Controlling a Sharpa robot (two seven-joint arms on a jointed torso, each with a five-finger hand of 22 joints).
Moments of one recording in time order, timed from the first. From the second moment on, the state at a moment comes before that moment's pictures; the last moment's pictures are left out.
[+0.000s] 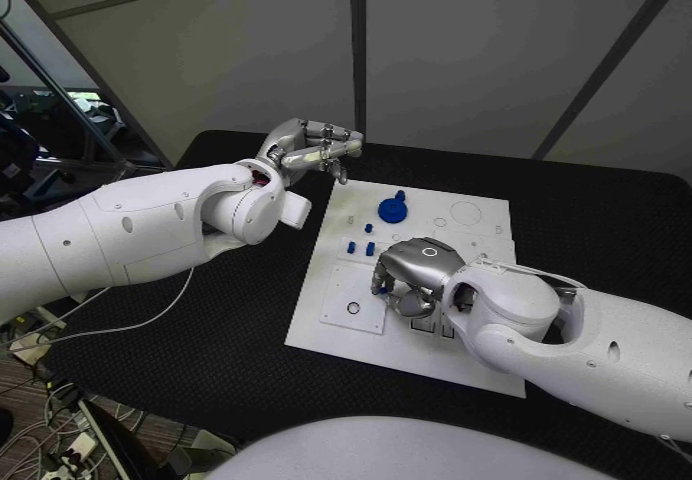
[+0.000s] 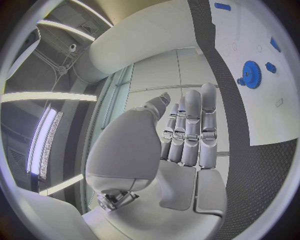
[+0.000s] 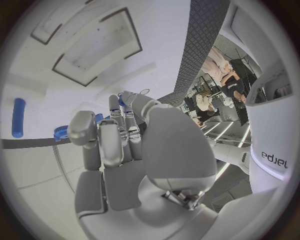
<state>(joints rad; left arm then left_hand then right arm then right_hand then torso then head) 1.15 -0.90 0.07 1.50 -0.19 -0.33 0.32 1.41 -0.14 0.37 0.09 0.11 1.00 0.18 0.12 0.07 1.12 0.11 0.22 0.13 1.19 0.02 0.96 0.43 0.19 1.18 0.12 0.50 0.89 1.08 -0.62 -0.04 1.74 -1.83 -0.11 -0.33 1.39 -0.12 0.54 -0.07 0.24 1.16 0.13 0.09 0.08 1.29 0.07 0.09 0.11 1.47 -0.02 1.31 1.20 0.12 1.25 0.08 1.29 1.11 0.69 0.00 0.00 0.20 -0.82</state>
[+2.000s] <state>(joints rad) 1.15 -0.90 0.07 1.50 -0.19 -0.33 0.32 1.41 -0.14 0.36 0.09 0.11 1.00 0.18 0.12 0.07 1.12 0.11 0.23 0.13 1.19 0.02 0.95 0.43 0.19 1.18 0.12 0.50 0.89 1.08 -0.58 -0.04 1.70 -1.82 -0.10 -0.33 1.38 -0.11 0.53 -0.06 0.25 1.16 0.13 0.09 0.08 1.30 0.06 0.09 0.11 1.47 -0.02 1.31 1.20 0.12 1.25 0.09 1.29 1.11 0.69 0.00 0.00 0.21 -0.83</state>
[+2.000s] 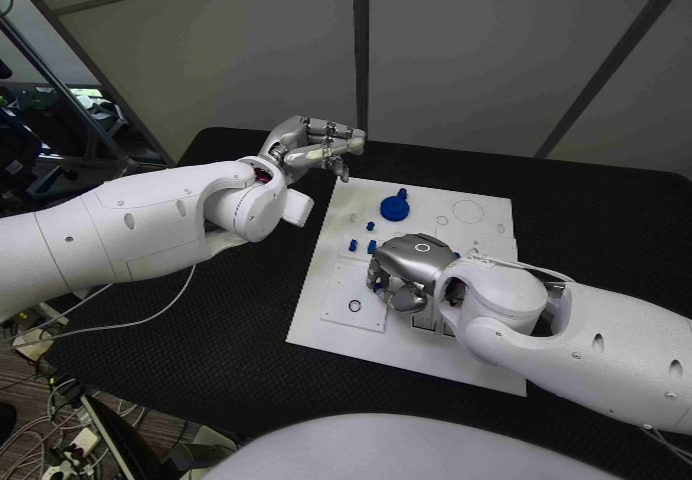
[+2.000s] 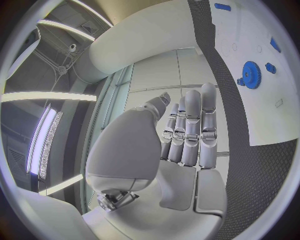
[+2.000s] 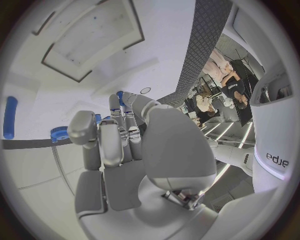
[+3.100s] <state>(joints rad) 1.15 -0.90 0.07 1.50 -0.19 -0.33 0.31 1.41 -0.13 0.36 0.09 0.11 1.00 0.18 0.12 0.07 1.12 0.11 0.23 0.13 1.19 0.02 0.95 0.43 0.19 1.18 0.12 0.49 0.89 1.08 -0.57 -0.04 1.68 -1.81 -0.07 -0.32 1.35 -0.12 0.50 -0.04 0.25 1.09 0.15 0.07 0.07 1.20 0.08 0.07 0.10 1.47 0.00 1.30 1.18 0.12 1.21 0.11 1.25 1.05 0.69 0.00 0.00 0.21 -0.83</state>
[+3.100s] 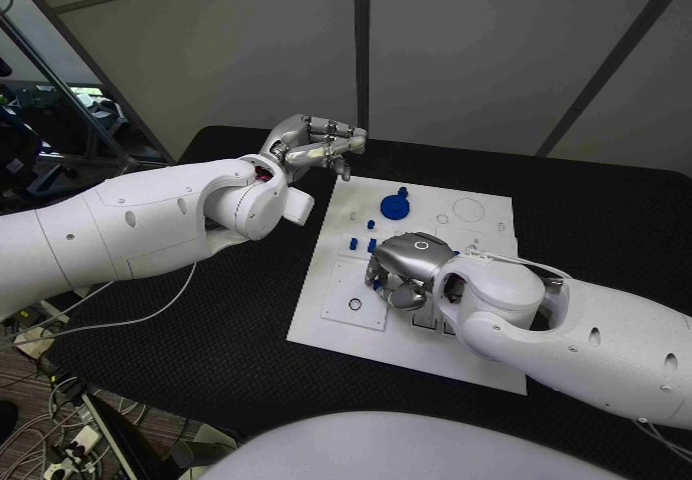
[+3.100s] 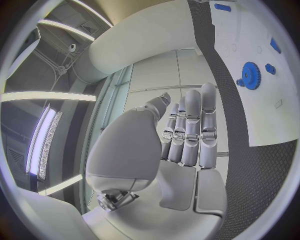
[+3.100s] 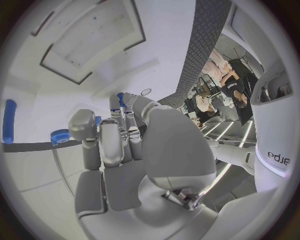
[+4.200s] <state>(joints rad) 1.15 -0.89 0.07 1.49 -0.19 -0.33 0.30 1.41 -0.13 0.36 0.09 0.11 1.00 0.18 0.12 0.07 1.12 0.11 0.23 0.13 1.19 0.02 0.95 0.43 0.19 1.18 0.12 0.49 0.88 1.09 -0.70 -0.02 1.75 -1.73 -0.29 -0.23 1.33 -0.15 0.44 -0.02 0.27 1.00 0.16 0.06 0.07 1.04 0.11 0.13 0.07 1.47 0.02 1.23 1.07 0.12 1.15 0.13 1.15 0.93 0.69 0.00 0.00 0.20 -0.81</state>
